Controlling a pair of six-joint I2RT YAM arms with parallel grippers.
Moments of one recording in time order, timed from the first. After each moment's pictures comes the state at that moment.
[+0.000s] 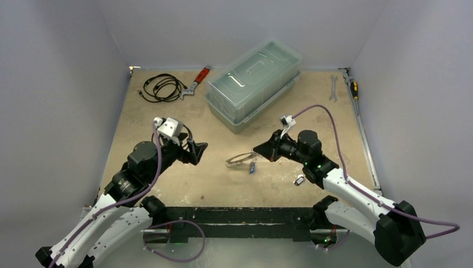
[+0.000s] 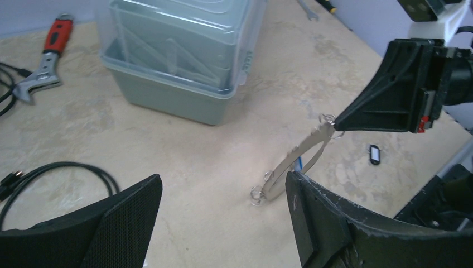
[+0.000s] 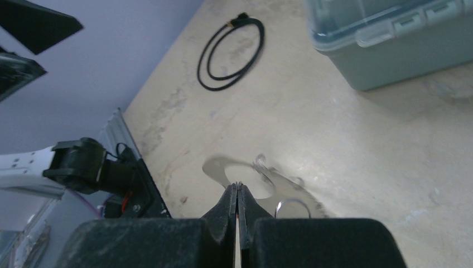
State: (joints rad) left arm -0.67 0.53 0.70 -0.35 -0.08 -0.20; right arm 0.56 0.95 0.46 0.25 -0.43 0.53
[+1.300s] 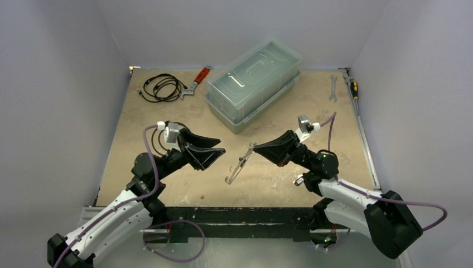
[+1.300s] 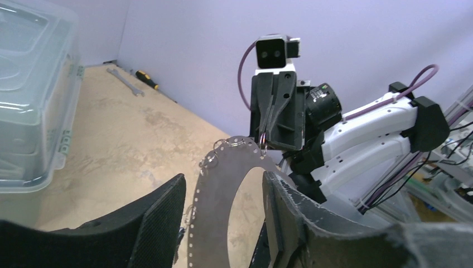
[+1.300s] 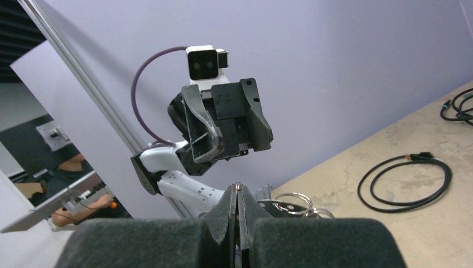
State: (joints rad) left arm -0.67 0.57 0.41 0.47 0.38 -0.59; right arm 0.56 1.01 0.25 1.40 -0.64 1.05
